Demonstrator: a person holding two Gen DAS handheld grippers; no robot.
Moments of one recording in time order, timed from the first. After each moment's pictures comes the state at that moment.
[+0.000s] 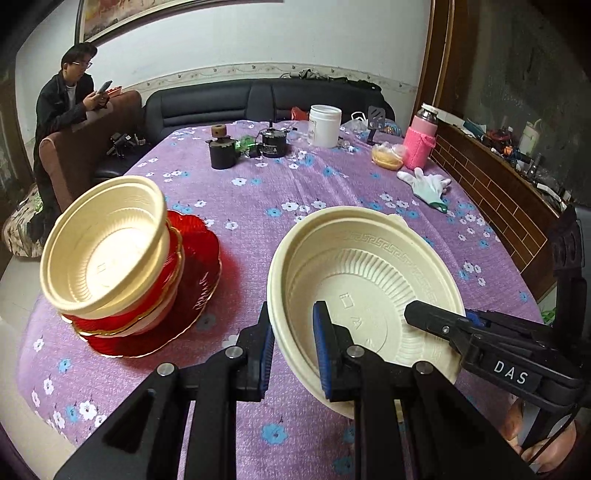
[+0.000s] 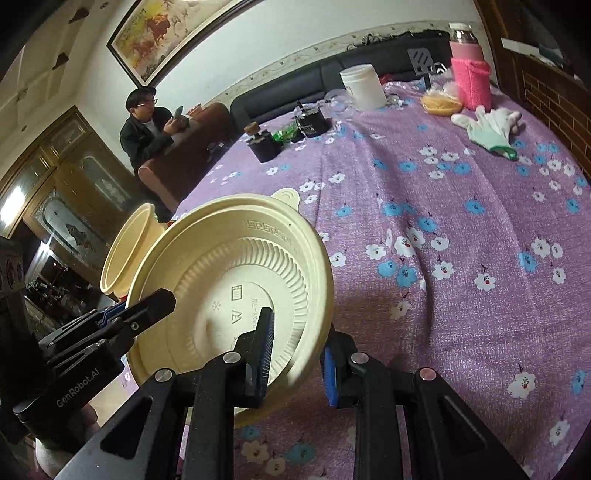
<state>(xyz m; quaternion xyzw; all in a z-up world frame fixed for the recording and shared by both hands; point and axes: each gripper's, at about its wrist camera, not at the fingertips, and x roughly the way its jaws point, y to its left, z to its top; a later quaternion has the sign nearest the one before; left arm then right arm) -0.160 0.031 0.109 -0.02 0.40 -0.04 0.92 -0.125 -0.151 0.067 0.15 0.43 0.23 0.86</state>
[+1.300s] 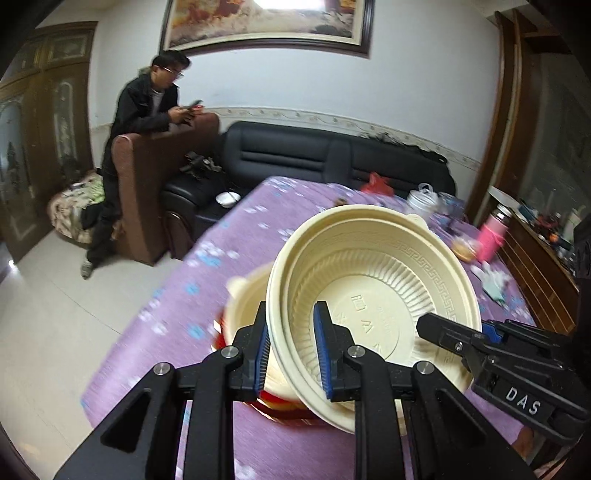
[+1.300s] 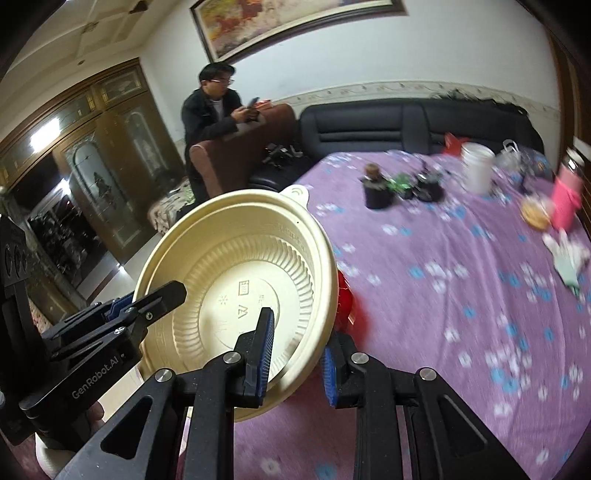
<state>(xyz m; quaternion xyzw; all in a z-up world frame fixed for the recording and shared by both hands) -0.166 0.201 0.179 -0.08 0.31 0.08 0.95 -0.103 0.031 0.162 0.03 0.37 0.31 0.88</state>
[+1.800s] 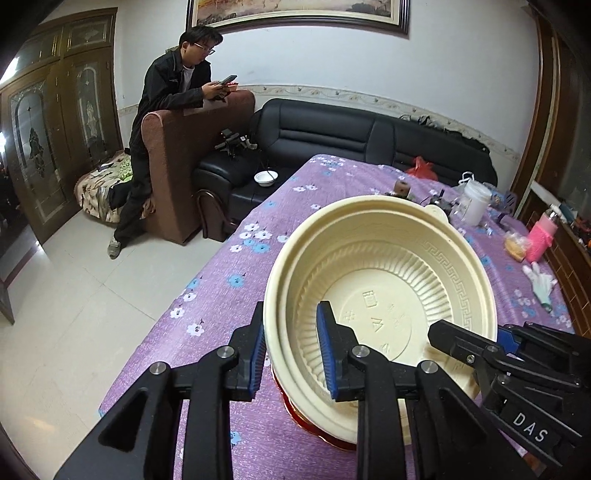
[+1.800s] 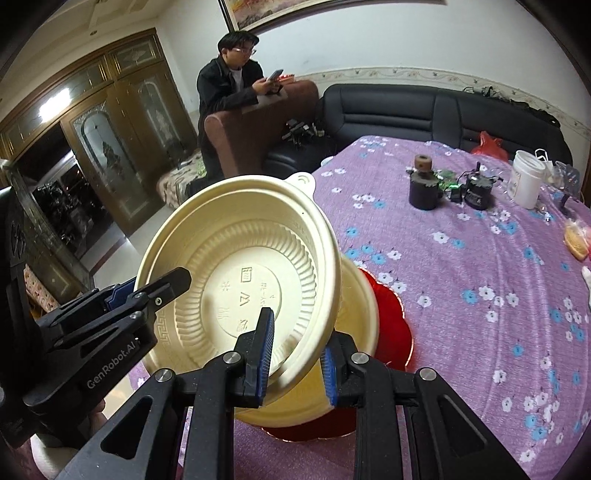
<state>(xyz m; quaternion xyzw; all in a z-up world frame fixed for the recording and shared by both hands) -0.126 0.248 0.141 -0.08 0.35 0.14 0.92 -0.066 0.100 0.130 -0.01 0.40 0.33 0.85</state>
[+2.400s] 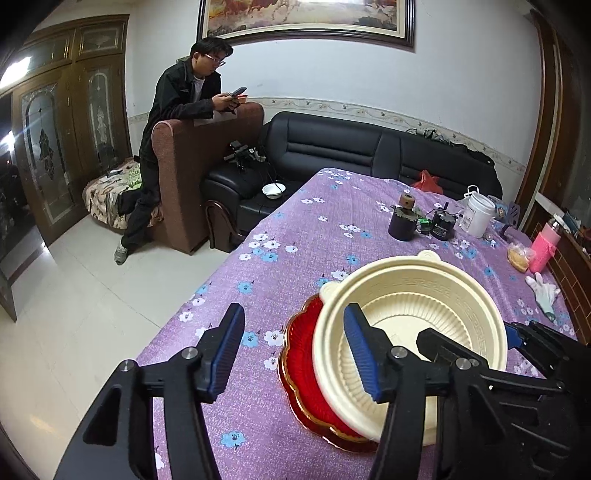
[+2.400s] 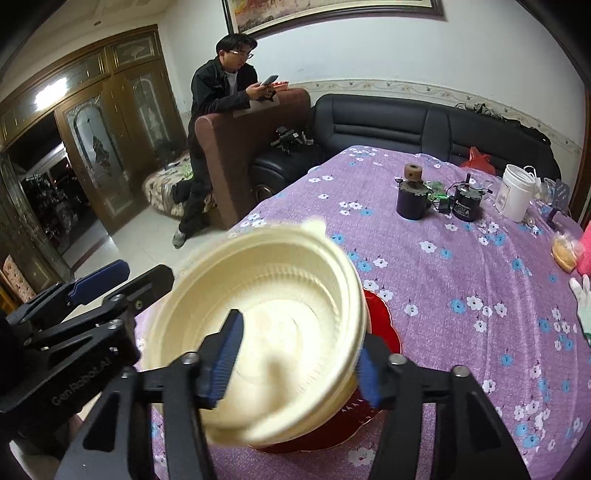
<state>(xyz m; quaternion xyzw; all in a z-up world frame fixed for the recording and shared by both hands) -0.143 0.249 0.145 -0.09 0.32 0.15 0.93 -0.074 0.102 0.124 -0.03 0.37 0.31 0.88</state>
